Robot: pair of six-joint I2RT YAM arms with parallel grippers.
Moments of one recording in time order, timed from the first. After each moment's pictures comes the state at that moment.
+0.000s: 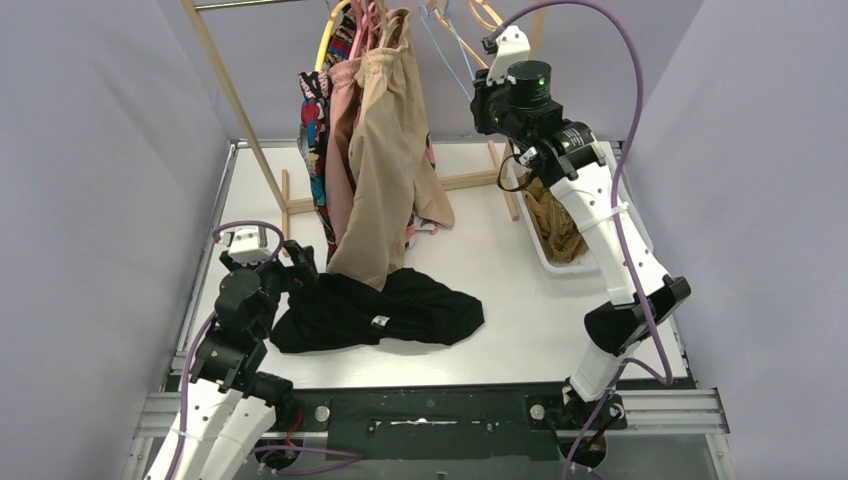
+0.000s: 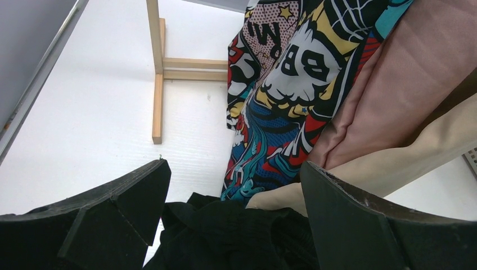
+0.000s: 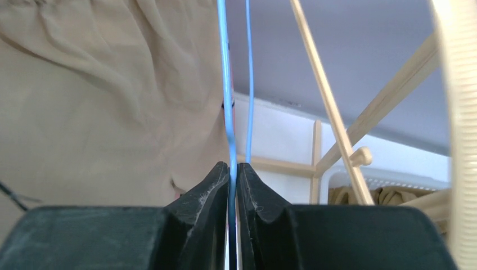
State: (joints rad) left arm -0.31 0.48 0.57 -0.29 -0.31 -0.31; right arm 0.51 1.72 2.12 -0.63 0.15 0.05
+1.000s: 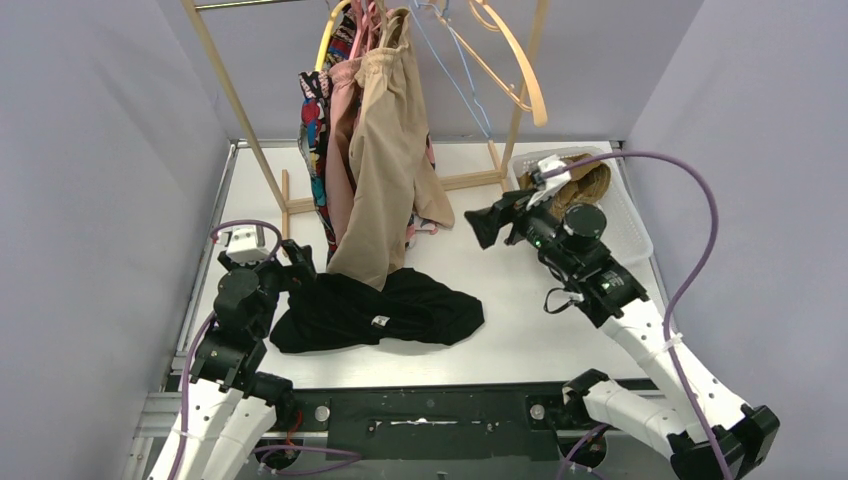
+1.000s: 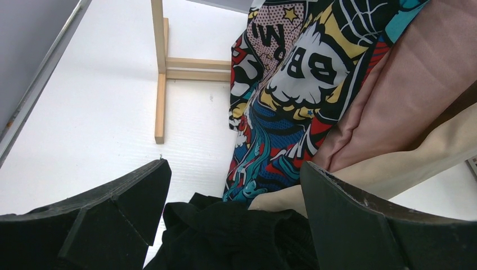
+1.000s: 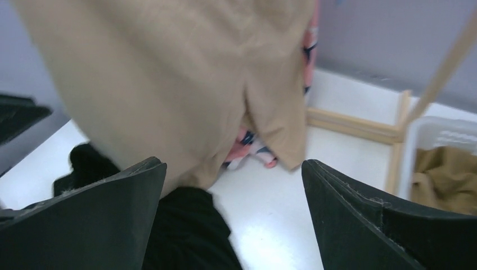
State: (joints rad) left arm -0.29 0.48 0.57 -0.29 -0.29 -0.31; right arm 0.51 0.95 0.98 -0.10 -0.09 0.15
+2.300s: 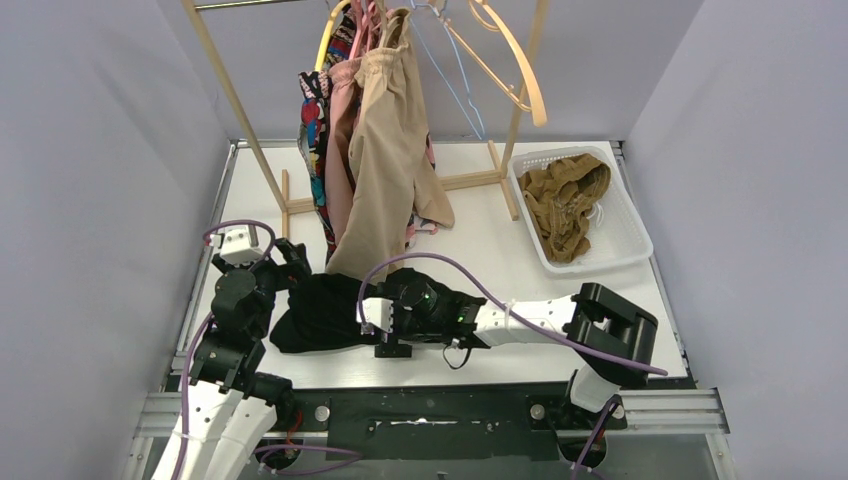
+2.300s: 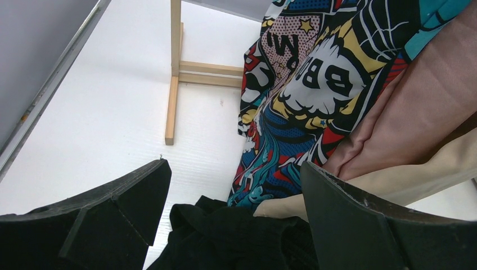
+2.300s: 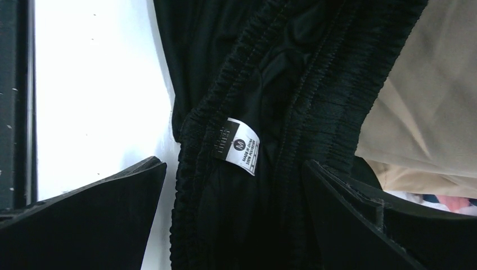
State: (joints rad) left arm -0.26 0.47 0.57 -0.29 -0.32 -0.33; right arm 1.13 1.63 0.84 0.18 -0.17 -0.49
